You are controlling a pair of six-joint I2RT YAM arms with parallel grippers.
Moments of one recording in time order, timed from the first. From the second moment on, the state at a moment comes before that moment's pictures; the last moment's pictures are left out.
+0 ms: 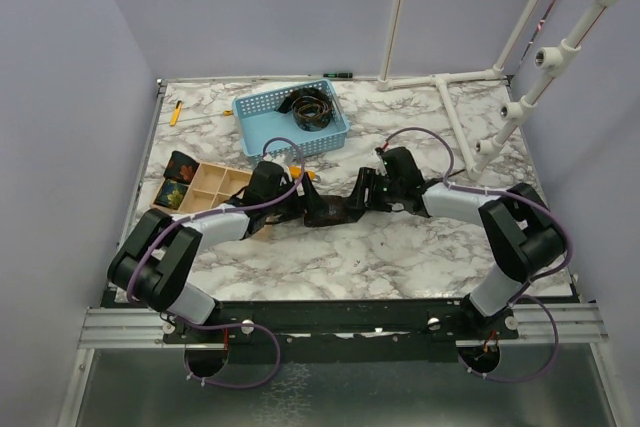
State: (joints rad) left arm -0.51 1.50 0.60 0.24 0.30 -0.74; right arm 0.53 1.68 0.81 0.08 -0.26 0.60
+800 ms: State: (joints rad) left arm -0.51 1.02 0.50 0.15 0.12 -0.75; right arm 0.50 1.38 0.79 -0.01 -0.25 0.58
